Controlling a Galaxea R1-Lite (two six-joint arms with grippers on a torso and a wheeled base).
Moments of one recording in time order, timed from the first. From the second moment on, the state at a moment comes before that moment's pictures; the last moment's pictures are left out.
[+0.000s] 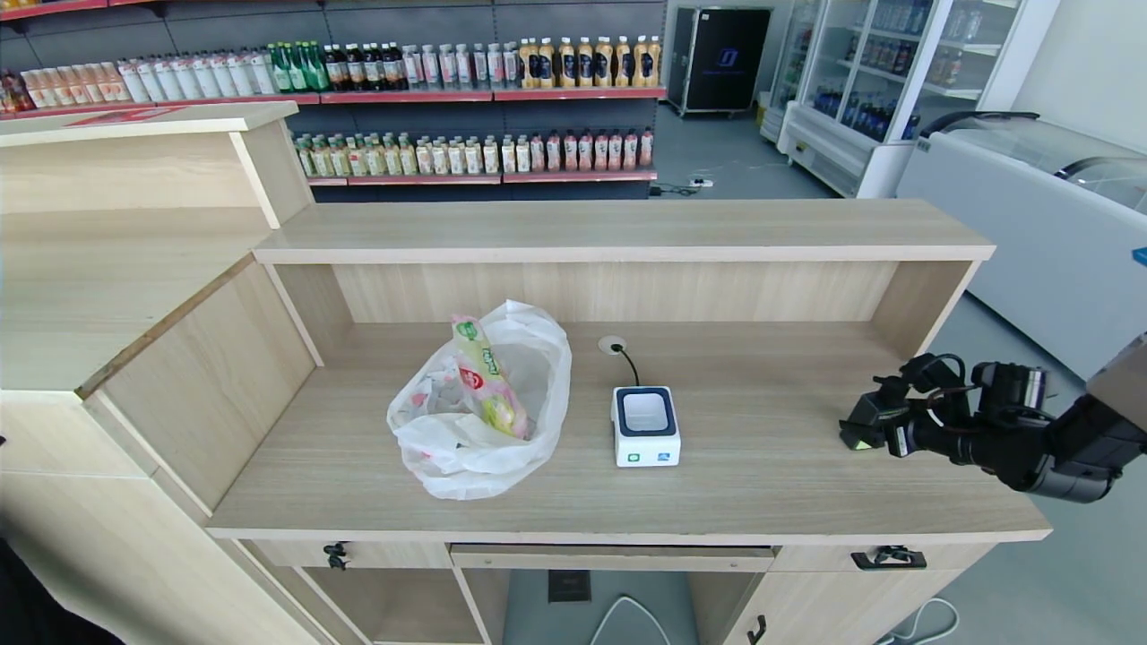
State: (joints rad) left arm 0.00 0.00 0.00 0.00 0.04 -0.01; right arm -0.30 2.45 -1.16 -0.81 0.53 -0.46
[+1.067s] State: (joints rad) left arm 0.00 0.00 0.00 0.00 0.04 -0.01; right arm -0.26 2.55 -1.26 -0.83 0.53 -0.46
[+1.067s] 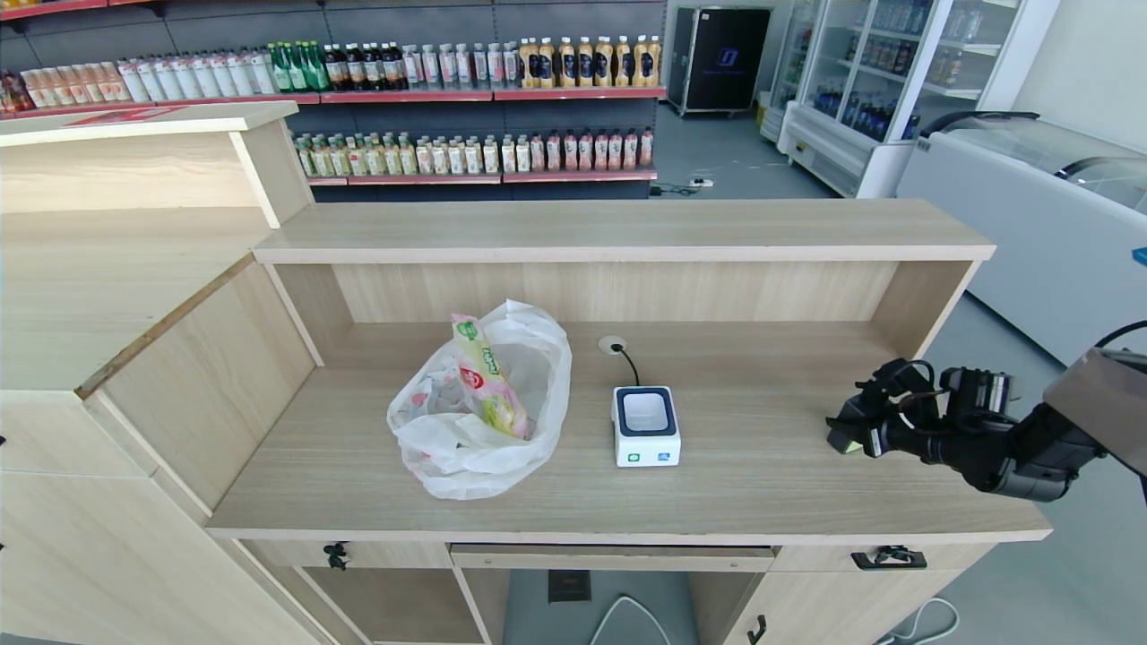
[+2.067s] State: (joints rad) left arm 0.00 0.00 0.00 0.00 0.04 -0.01; right arm -0.19 2.02 -0.90 -1.24 0.74 -0.70
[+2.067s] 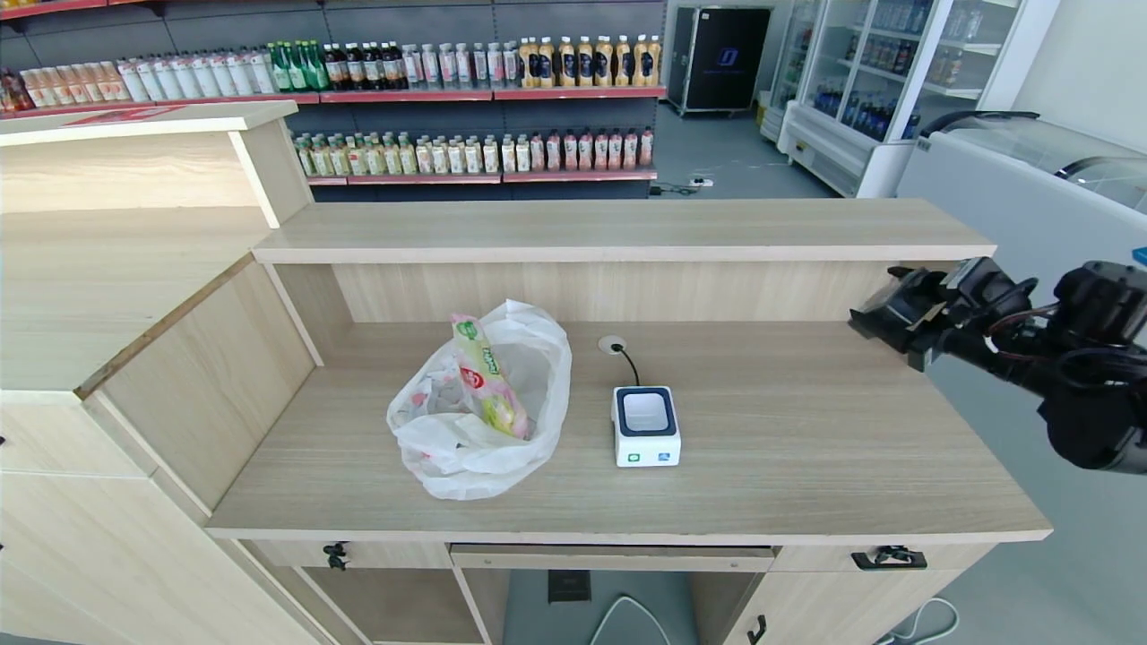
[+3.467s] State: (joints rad) left arm 0.00 0.00 0.00 0.00 0.04 -0.01; right arm 0.49 1.26 -0.42 -1.56 1.02 -0.87
